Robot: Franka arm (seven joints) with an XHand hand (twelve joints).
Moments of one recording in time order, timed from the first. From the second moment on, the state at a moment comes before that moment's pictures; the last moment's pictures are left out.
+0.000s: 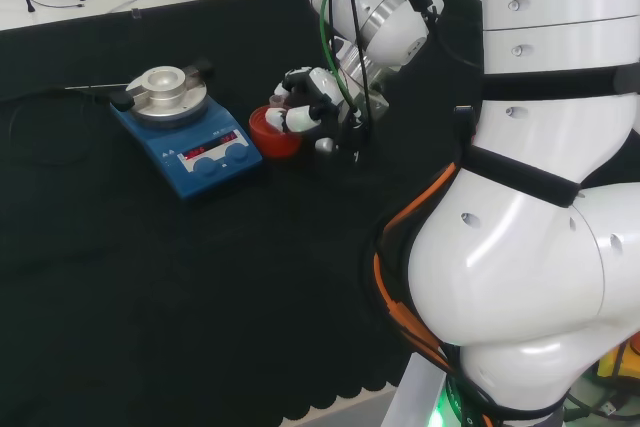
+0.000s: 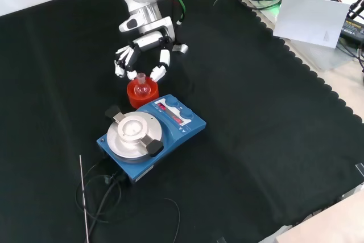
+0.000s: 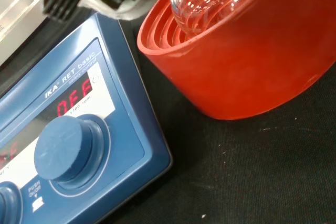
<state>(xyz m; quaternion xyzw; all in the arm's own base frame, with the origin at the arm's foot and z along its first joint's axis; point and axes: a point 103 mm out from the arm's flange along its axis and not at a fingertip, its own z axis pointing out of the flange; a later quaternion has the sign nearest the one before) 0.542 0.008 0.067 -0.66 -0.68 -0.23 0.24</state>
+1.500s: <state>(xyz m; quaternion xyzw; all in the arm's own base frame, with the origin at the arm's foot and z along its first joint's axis) 0.551 0.021 0.073 -0.67 -0.67 -0.23 0.20</state>
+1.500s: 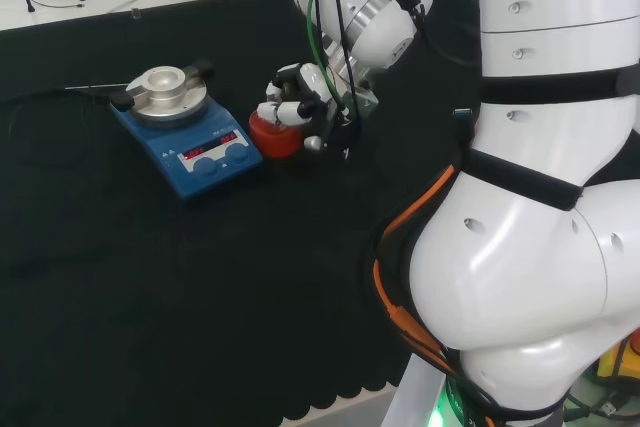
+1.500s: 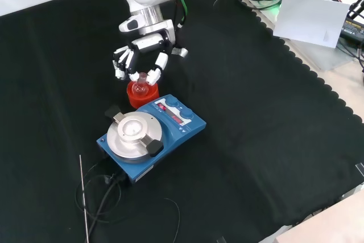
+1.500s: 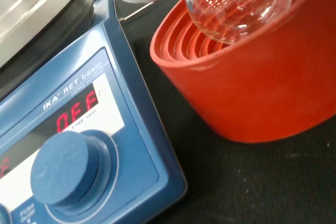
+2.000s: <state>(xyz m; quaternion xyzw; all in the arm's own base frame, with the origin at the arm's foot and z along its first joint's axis) 0.555 0.022 0.092 -0.68 -0.68 -0.23 0.18</state>
